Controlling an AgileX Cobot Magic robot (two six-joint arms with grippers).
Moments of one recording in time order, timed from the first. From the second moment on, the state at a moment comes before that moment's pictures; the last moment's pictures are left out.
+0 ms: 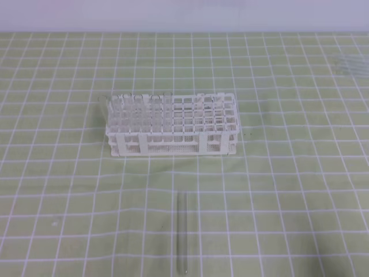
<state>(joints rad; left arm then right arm) -0.17 0.00 0.00 -0.06 0.05 -0.18 0.13 -0.01 0.00 0.07 0.28 -0.01</state>
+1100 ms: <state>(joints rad) -0.17 -0.01 0.01 -0.05 0.04 -0.28 0.13 -0.01 0.00 0.28 0.13 0.00</state>
